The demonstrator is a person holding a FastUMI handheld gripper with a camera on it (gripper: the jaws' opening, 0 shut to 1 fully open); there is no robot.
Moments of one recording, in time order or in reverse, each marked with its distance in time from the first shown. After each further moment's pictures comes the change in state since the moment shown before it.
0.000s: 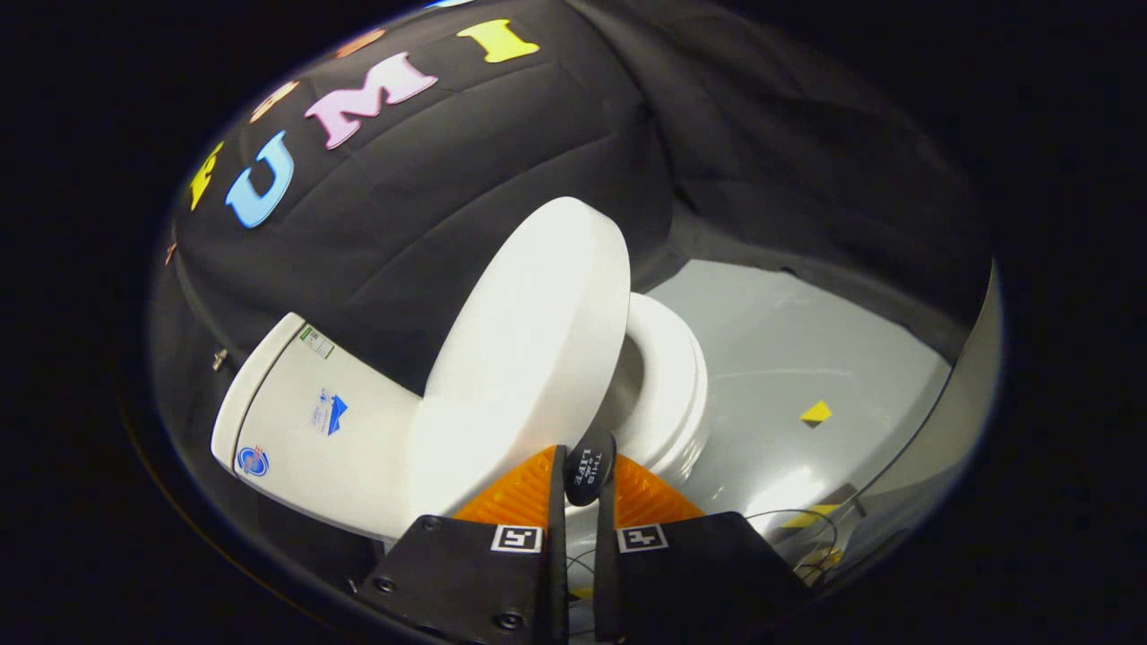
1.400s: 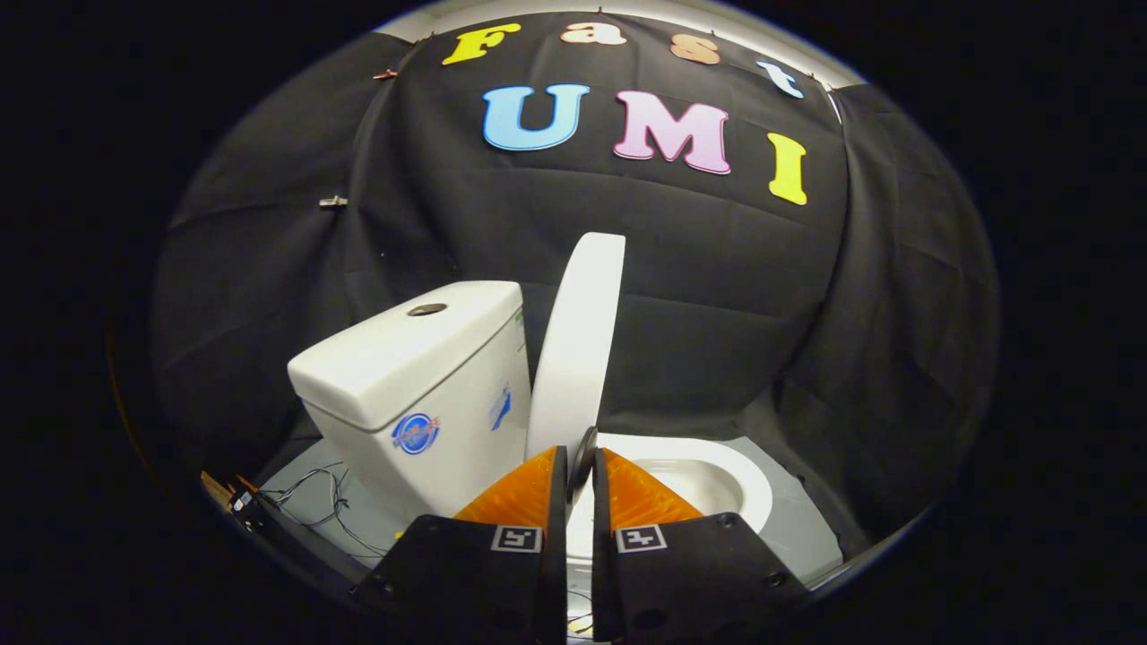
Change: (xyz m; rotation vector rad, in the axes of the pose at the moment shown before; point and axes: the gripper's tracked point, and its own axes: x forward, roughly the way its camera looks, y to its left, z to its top) arm -0.096 0.292 -0.007 -0.628 -0.239 0.124
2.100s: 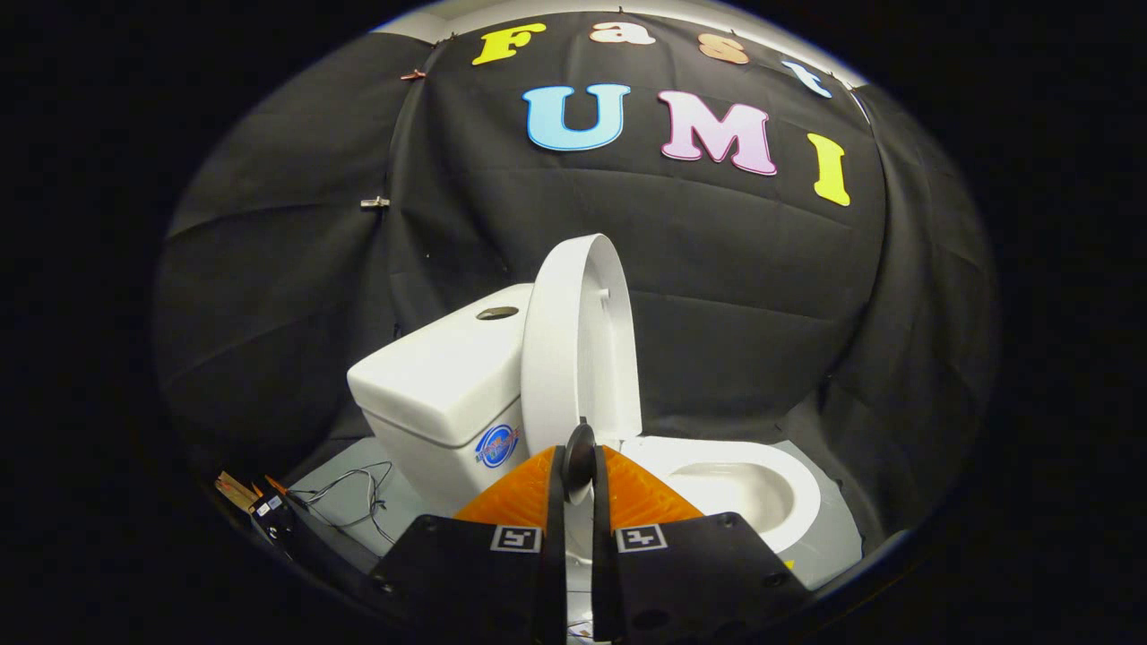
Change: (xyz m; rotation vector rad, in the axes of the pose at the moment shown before) arm 0.006 0.060 -0.004 -0.004 -0.001 0.115
